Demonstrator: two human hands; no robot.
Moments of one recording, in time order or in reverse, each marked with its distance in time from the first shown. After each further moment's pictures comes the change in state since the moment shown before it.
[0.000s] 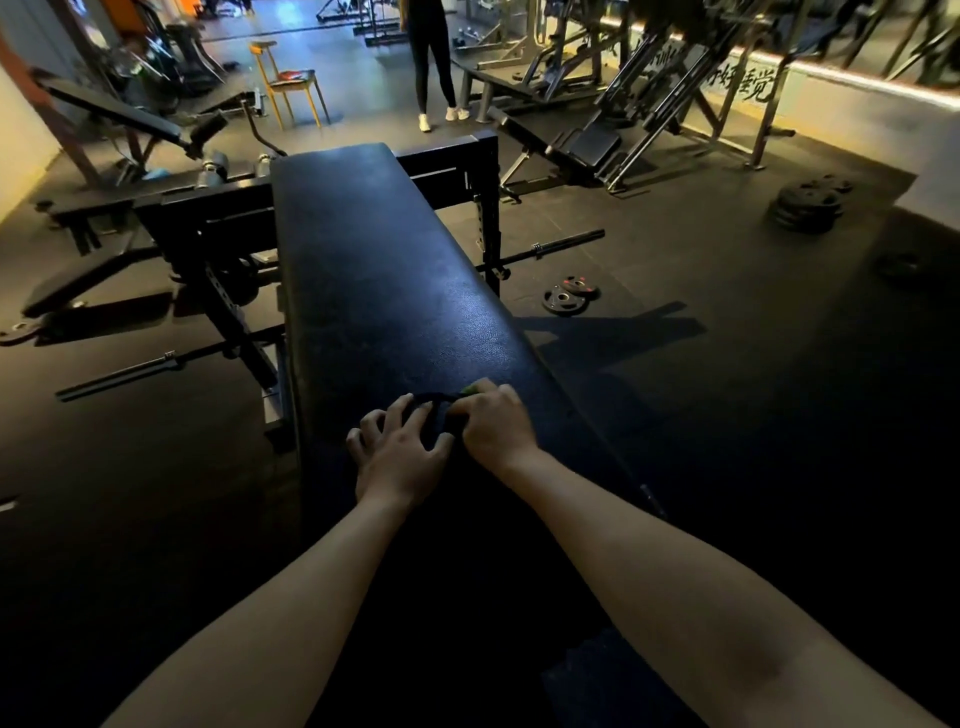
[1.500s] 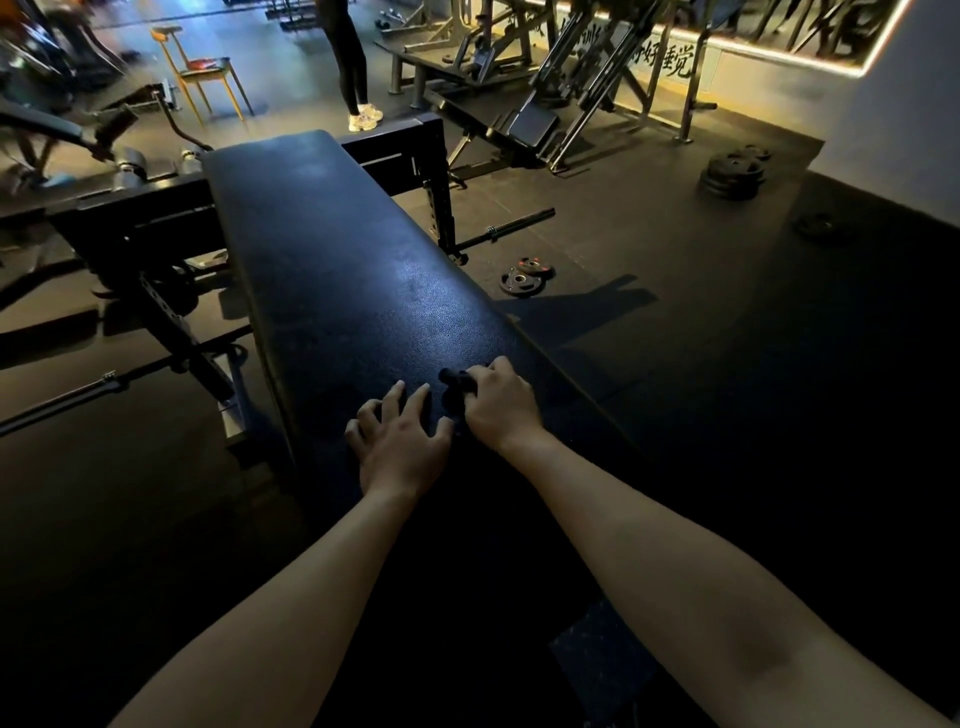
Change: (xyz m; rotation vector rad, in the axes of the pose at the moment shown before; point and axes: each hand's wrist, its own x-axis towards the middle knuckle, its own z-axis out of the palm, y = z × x) left_hand -0.003 -0.003 0.001 -0.037 -0.005 0.067; right_hand -0.010 -0.008 0.000 -0.009 0.099 0.251
